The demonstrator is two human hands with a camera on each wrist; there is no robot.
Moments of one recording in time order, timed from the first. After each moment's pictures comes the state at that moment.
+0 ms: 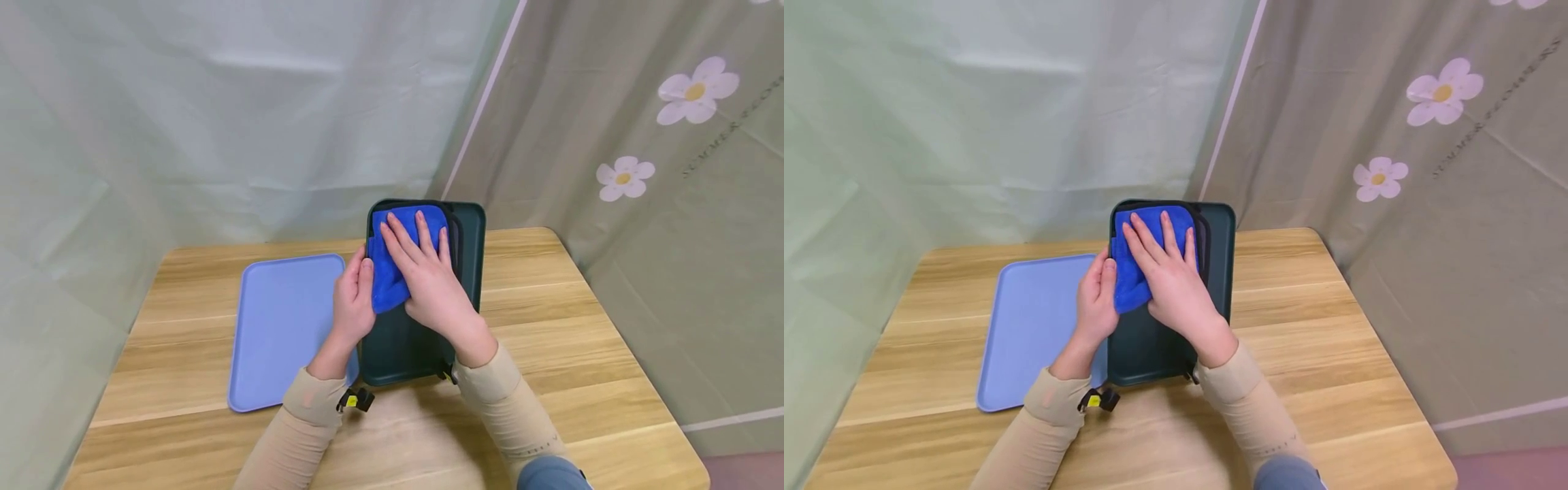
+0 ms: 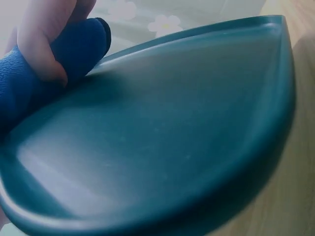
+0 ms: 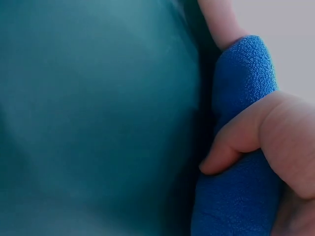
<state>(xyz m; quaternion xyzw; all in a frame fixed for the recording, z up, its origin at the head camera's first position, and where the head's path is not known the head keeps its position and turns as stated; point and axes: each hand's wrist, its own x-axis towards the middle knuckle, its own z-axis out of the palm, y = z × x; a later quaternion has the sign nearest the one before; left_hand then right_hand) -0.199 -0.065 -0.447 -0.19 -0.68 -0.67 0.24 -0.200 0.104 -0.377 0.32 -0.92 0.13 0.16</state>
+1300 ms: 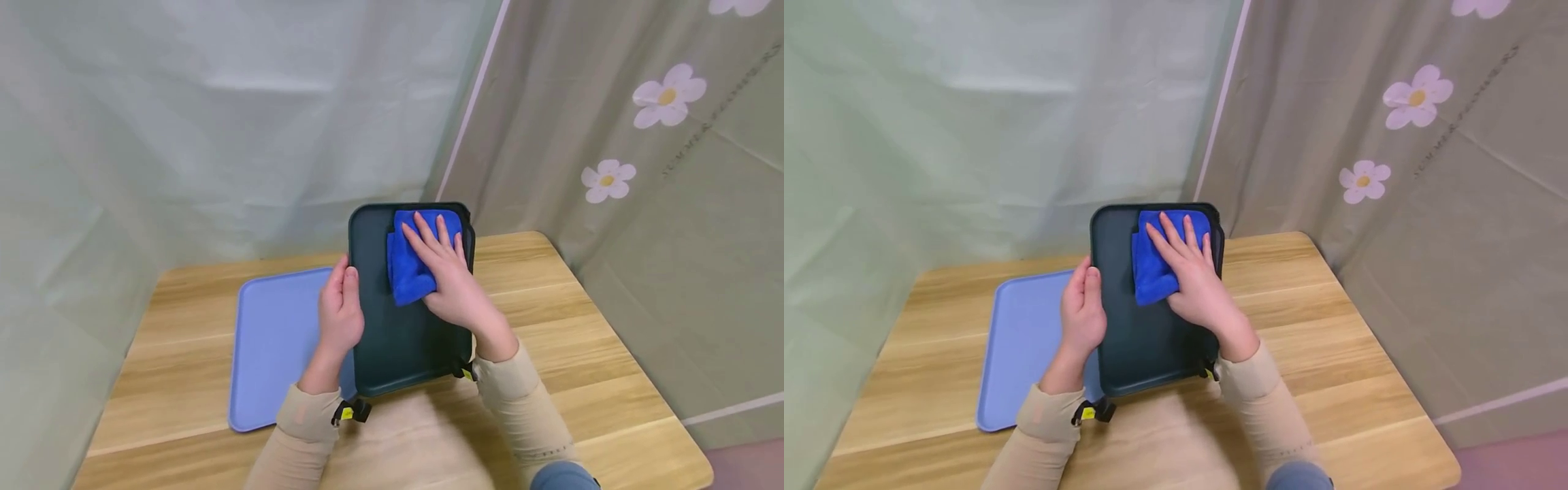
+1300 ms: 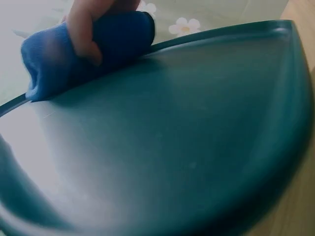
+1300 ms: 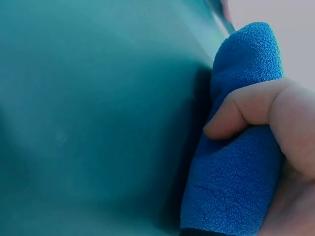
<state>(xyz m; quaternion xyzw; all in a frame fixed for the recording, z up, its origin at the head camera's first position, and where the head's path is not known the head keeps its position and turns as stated) -0.190 -0.083 -0.441 -0.14 -0.70 -0.65 0.27 -0.214 0.133 -0.373 0.31 -0.91 0.27 0.11</state>
